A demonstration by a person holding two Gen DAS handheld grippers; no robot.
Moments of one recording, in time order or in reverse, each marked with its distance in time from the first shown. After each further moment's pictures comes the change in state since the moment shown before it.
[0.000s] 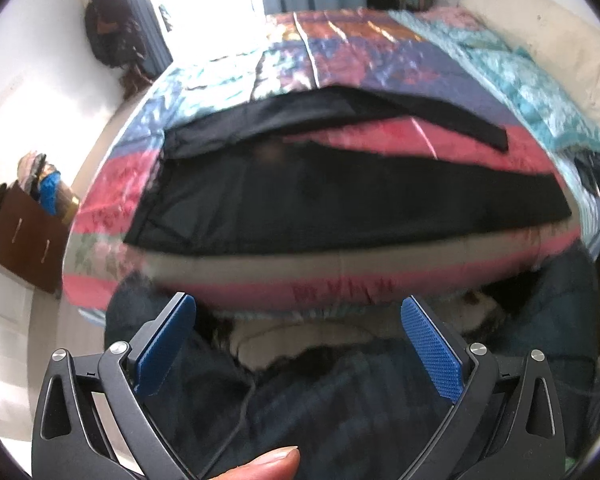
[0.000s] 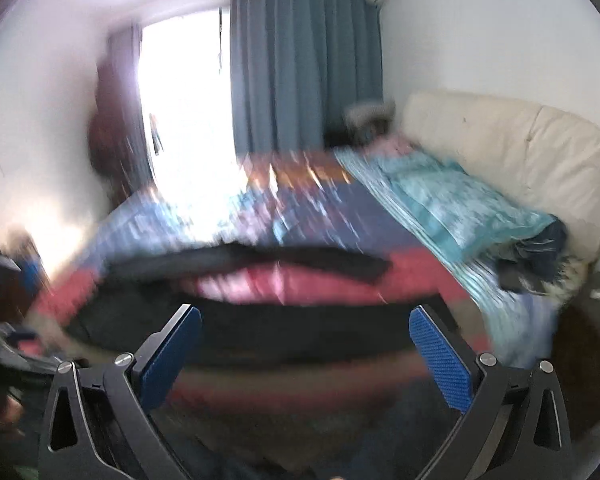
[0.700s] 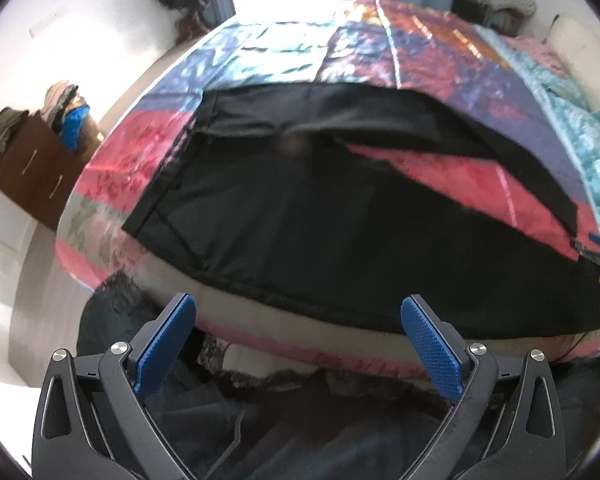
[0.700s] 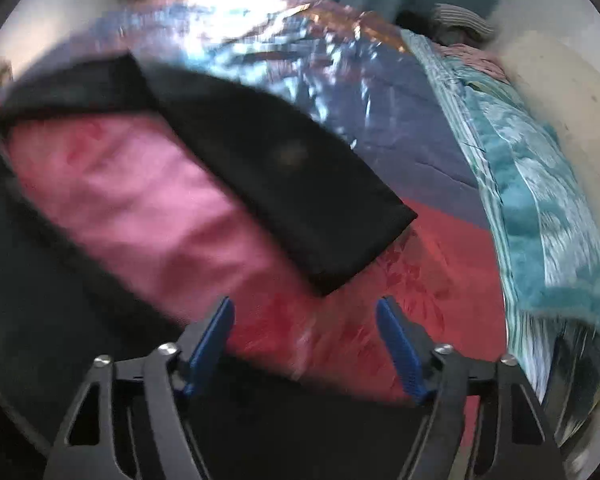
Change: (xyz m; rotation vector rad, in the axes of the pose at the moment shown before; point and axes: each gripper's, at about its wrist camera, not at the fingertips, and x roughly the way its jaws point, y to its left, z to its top) left arm 0.102 0.042 0.059 -0.263 0.138 0.090; right arm 0.459 -0.144 -0.014 -0.490 0.577 -0.030
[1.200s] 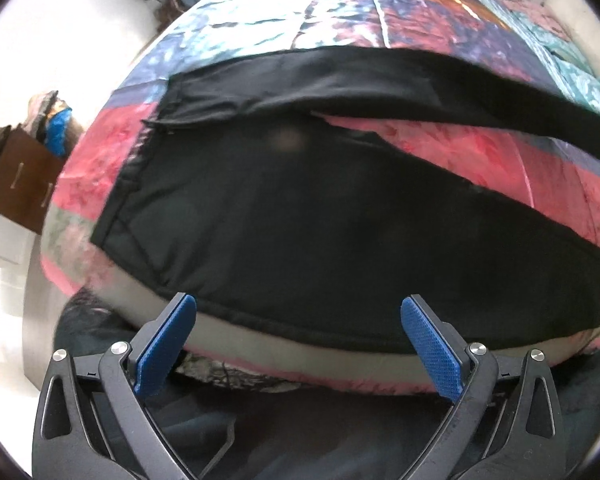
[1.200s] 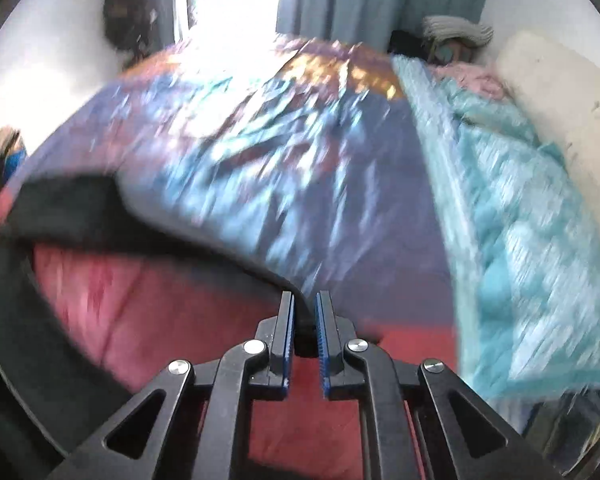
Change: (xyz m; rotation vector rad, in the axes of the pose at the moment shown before) left arm 0.052 -0.042 0.024 0.082 0.094 0.003; right arm -0.070 -0.105 0.127 0.136 -0.129 0.138
